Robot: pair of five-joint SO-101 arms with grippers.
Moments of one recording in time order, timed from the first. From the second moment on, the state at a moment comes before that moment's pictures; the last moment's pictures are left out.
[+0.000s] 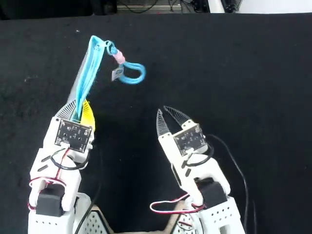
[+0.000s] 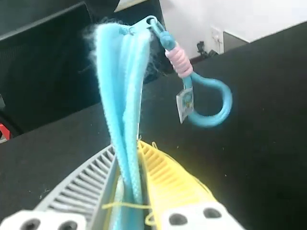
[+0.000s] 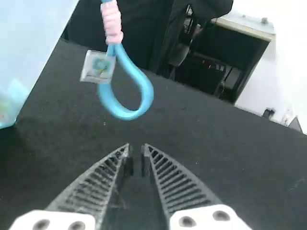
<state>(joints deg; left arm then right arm) 0.7 -104.1 77.9 40.7 -20.1 -20.0 -103.1 96.7 27.4 13.1</state>
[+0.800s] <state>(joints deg) -2.5 -88.5 77.7 21.5 -20.1 -19.9 -103.1 96.7 27.4 13.1</state>
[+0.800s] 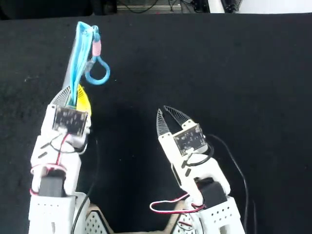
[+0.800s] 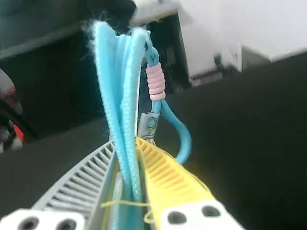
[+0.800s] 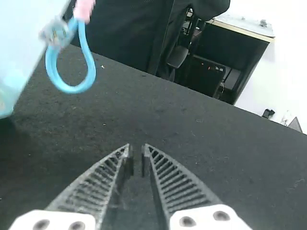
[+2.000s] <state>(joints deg) 10.5 -41.9 53.1 16.8 -20.4 -19.9 -103.1 96.7 27.4 13.5</state>
